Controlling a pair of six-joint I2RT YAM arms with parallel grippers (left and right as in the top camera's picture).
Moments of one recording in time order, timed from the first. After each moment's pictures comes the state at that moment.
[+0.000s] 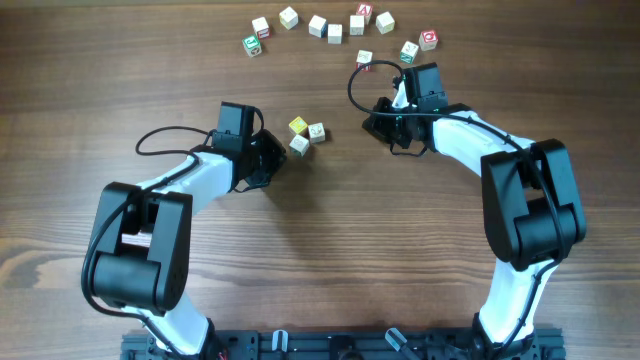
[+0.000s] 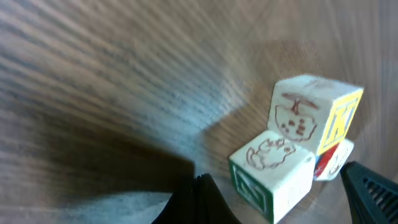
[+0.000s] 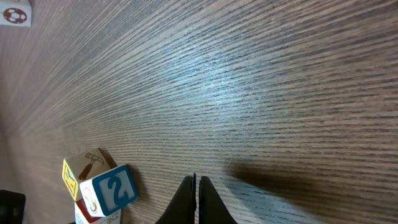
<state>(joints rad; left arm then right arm) -0.21 1.84 0.90 -0.14 0.34 -1.01 0.25 2.06 1.23 -0.17 -0.44 0.70</state>
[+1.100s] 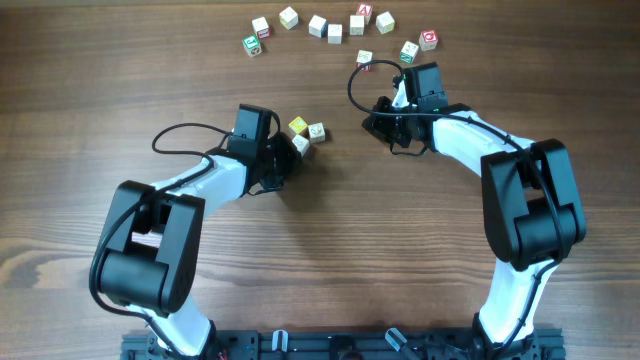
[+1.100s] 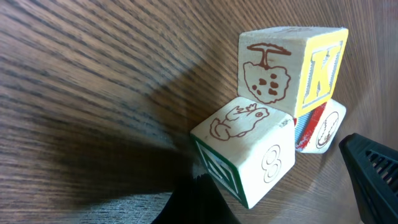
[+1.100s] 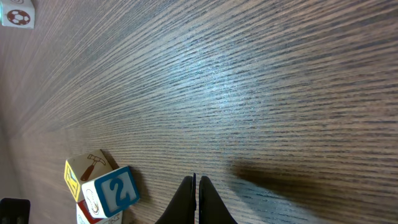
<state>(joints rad) -0.29 1.85 0.90 -0.08 0.34 -1.01 0.25 2.06 1.23 -0.16 -0.44 0.70</state>
